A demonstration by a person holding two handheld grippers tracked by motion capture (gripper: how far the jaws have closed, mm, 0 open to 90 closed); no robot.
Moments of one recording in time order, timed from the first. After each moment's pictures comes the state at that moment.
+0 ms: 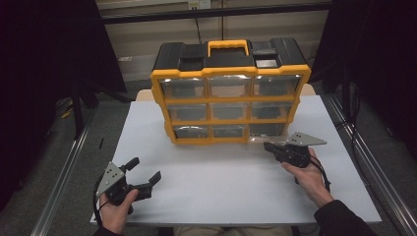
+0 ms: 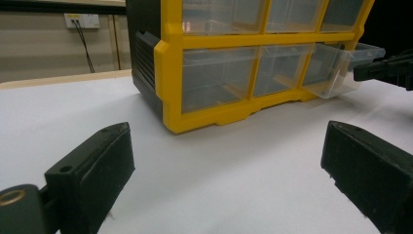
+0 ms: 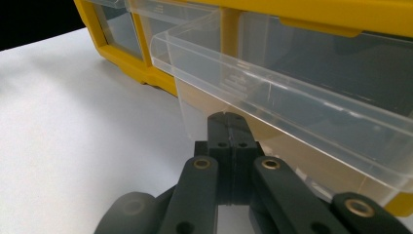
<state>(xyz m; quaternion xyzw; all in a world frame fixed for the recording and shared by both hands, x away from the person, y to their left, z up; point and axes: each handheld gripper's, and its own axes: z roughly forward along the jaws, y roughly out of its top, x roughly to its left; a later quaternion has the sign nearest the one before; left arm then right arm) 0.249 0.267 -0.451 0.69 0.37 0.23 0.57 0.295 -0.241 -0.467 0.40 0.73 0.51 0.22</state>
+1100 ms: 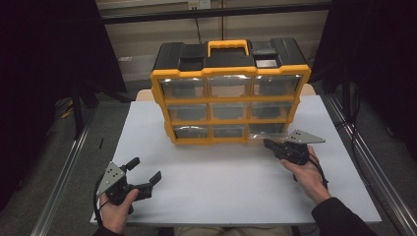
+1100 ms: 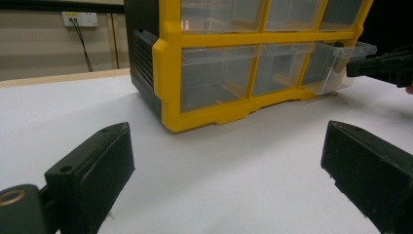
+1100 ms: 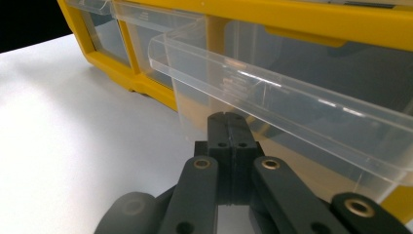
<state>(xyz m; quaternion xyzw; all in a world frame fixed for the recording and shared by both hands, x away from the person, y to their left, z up) 0.250 0.266 -0.452 0.70 0.36 0.23 0.57 0.303 -0.240 -0.468 0.40 0.73 0.51 0.23</state>
